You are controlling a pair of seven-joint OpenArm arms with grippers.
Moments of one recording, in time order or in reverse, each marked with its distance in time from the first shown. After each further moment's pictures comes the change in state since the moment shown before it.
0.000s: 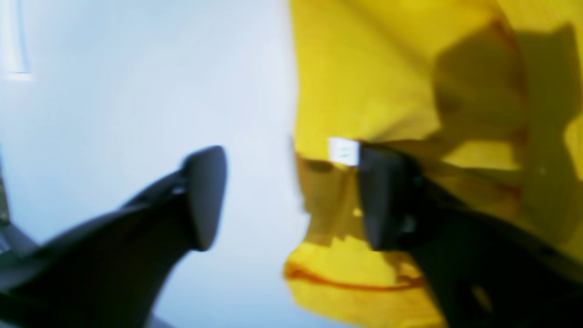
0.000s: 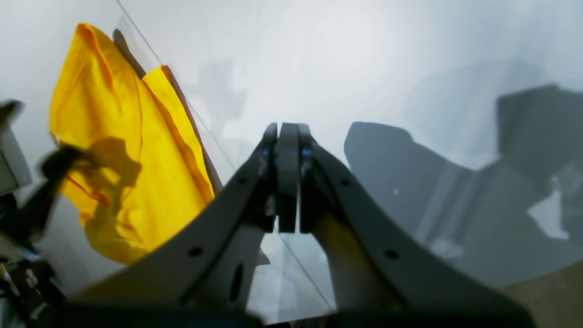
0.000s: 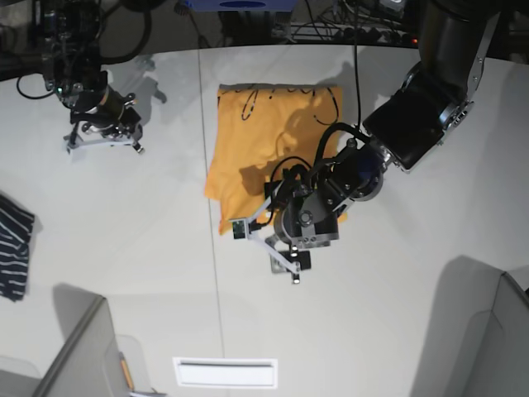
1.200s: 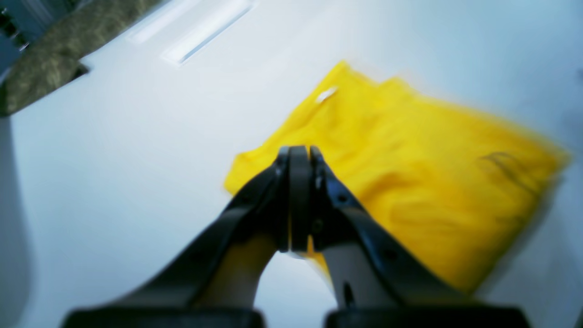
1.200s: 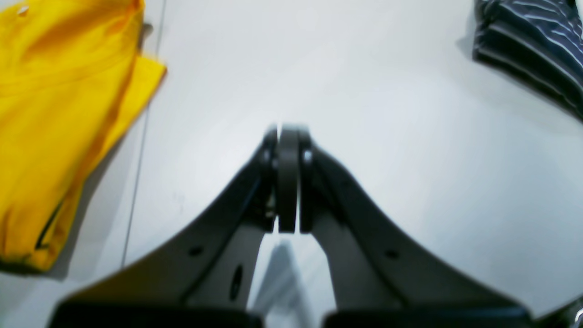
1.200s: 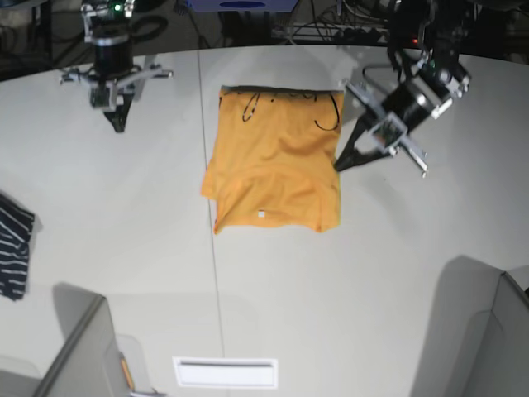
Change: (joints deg) left arm 59.6 -7.4 -54.2 27.4 2.1 0.0 -62.6; right arm -22.7 -5.0 -7.6 0.9 -51.2 23.1 46.9
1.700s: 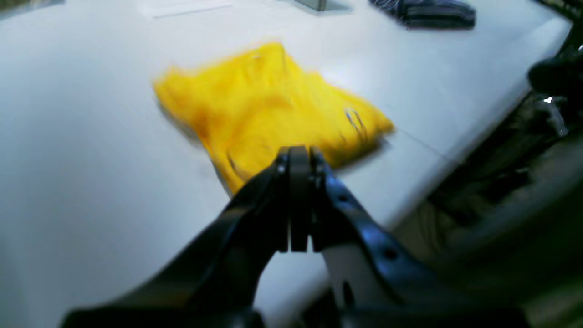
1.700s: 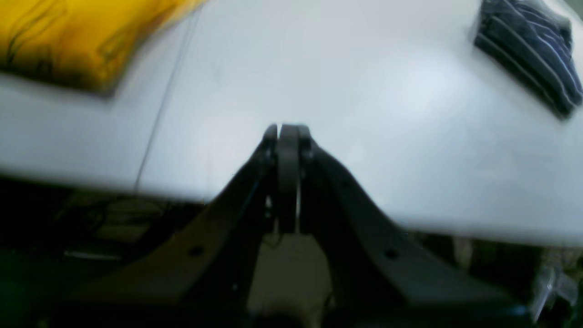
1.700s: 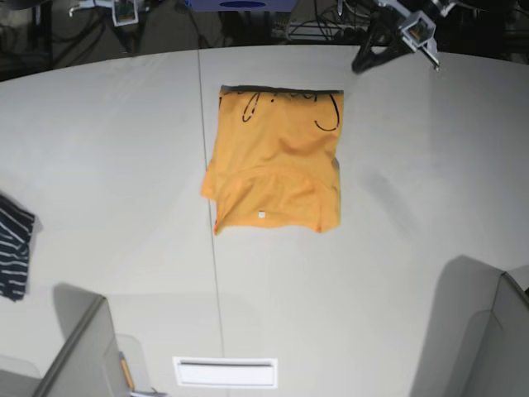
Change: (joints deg) left arm 27.6 -0.4 -1.5 -11.8 -0.4 0.6 -32.5; right arm -20.8 -3.5 -0.2 -8.0 -7.7 -0.1 19.4
